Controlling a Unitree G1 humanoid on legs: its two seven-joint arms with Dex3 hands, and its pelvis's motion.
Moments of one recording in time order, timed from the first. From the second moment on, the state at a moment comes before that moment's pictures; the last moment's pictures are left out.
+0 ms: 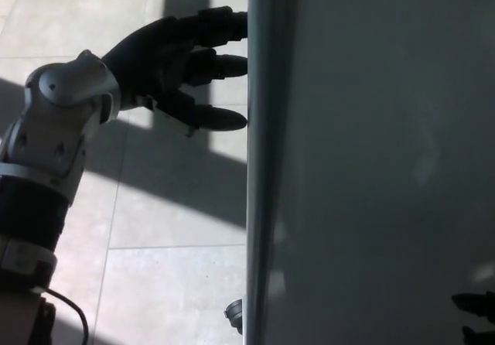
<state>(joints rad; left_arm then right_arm) -0.87 0.38 -0.16 0.57 -0.12 0.09 -0.71 -0.21 -0.39 0.04 1.27 -0.24 -0.66 -0.23</state>
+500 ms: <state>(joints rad) -0.87 0.30 -0.21 0.50 -0.12 0.17 -0.71 -0.22 -0.39 0.03 1.27 -0.25 -0.67 -0.23</state>
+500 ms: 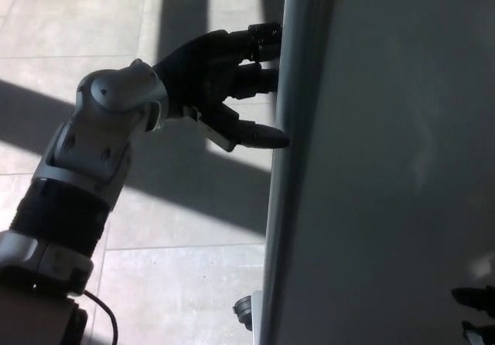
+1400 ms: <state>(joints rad) -0.89 0.16 -0.25 0.49 -0.11 0.31 -0.72 -0.23 -0.40 0.03 1.27 -0.25 -0.68 -0.23</state>
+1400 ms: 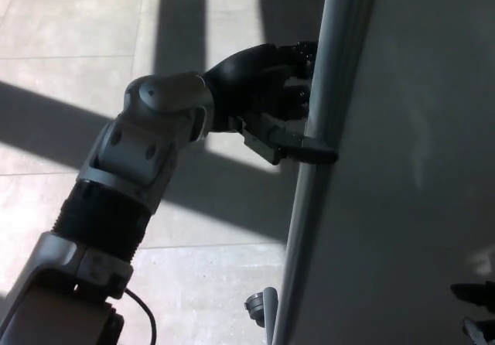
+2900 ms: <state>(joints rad) -0.85 -0.04 -0.16 0.77 0.01 -0.07 -0.29 -0.27 -0.40 0.03 1.26 -0.25 -0.69 -0.21</state>
